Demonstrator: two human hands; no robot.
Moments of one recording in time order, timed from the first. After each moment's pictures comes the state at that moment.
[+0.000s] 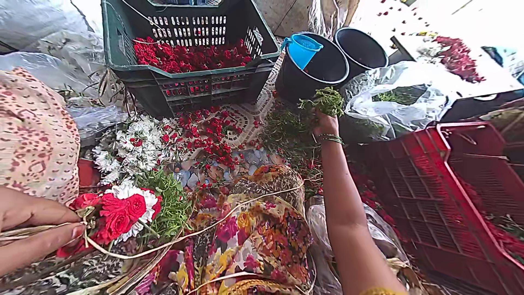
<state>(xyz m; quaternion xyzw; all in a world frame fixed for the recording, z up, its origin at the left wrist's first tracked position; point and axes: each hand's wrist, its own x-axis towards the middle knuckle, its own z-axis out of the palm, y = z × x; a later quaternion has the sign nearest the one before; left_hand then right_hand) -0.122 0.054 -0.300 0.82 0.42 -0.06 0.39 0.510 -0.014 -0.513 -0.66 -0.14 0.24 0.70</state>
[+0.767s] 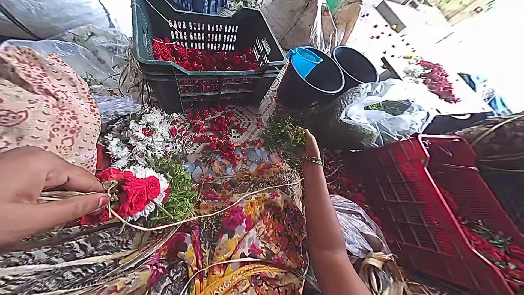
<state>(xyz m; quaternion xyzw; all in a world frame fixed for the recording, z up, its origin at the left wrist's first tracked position) -0.143 0.052 -0.299 0.87 0.33 -0.04 0.36 0.399 -0.055 -0.505 -0.61 -0.11 0.35 0.70</state>
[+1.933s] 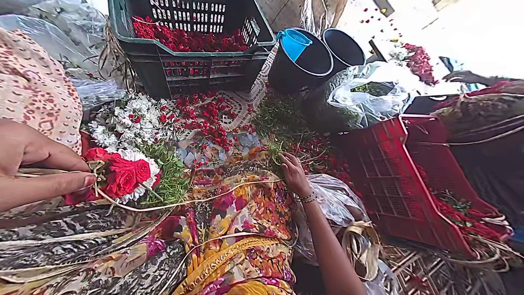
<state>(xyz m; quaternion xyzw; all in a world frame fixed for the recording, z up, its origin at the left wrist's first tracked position) -0.149 0.053 -0.304 0.89 0.30 -0.05 0.34 0.352 -0.222 -0.552 -0.77 -0.59 0.09 0.22</state>
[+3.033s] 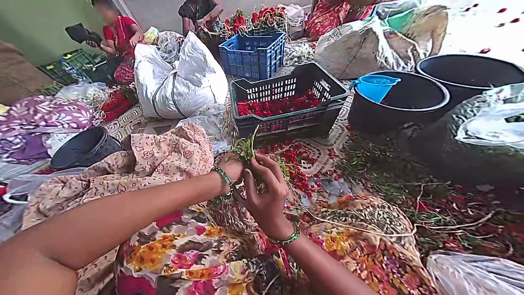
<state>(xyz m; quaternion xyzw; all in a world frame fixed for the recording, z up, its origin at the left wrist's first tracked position) -0.056 0.023 -0.272 0.57 0.63 0.09 0.51 0.010 -0.030 -0.378 -0.48 -0.51 -0.02 0.71</state>
